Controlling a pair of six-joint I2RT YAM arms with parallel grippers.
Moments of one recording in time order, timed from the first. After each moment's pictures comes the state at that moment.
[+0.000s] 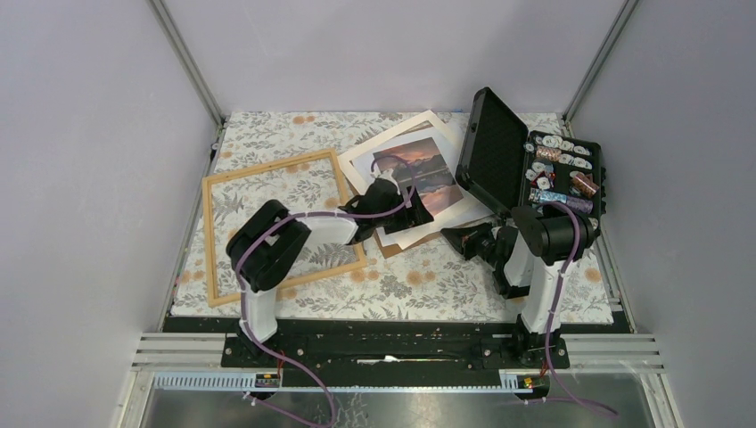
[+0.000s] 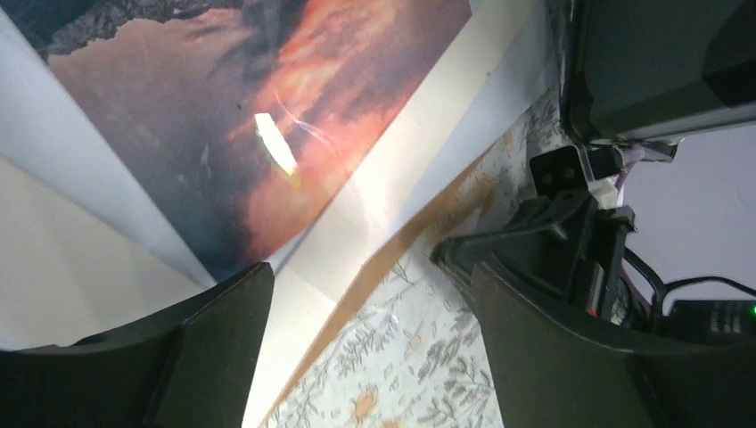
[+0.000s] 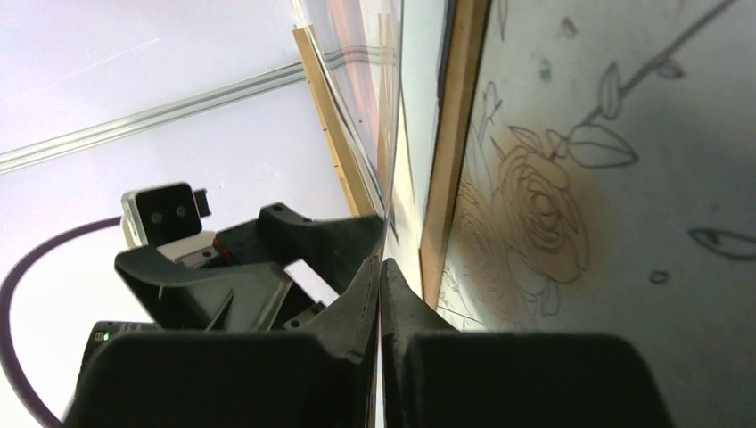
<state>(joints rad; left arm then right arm) -0.75 1.95 1.06 0.32 0.14 -0.93 0.17 2.01 0.21 1.44 -0.44 1.54</state>
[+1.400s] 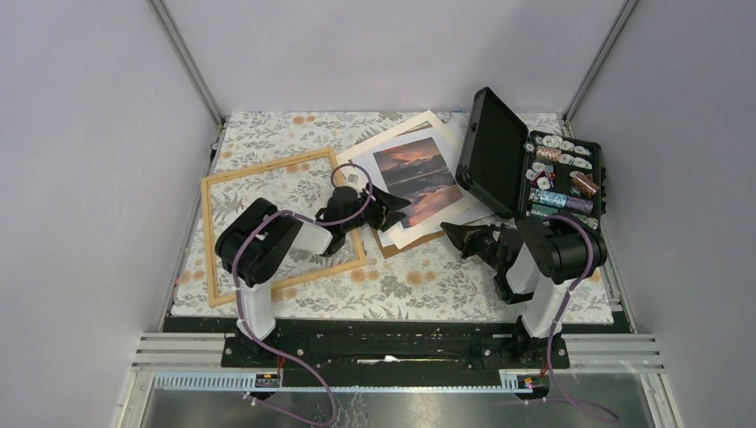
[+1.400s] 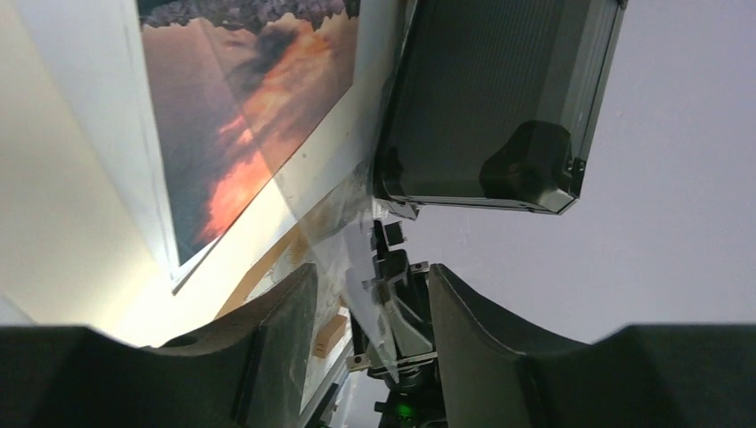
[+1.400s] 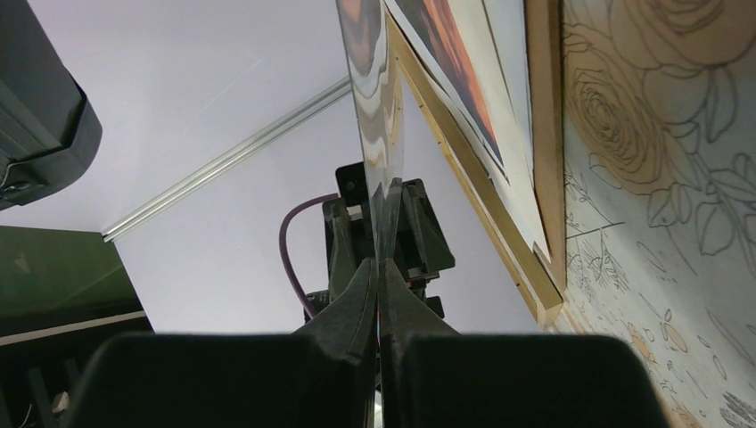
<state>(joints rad) -0.58 1.90 0.76 0.83 0.32 -1.52 0.22 1.84 0.15 1.45 -0.41 1.93</state>
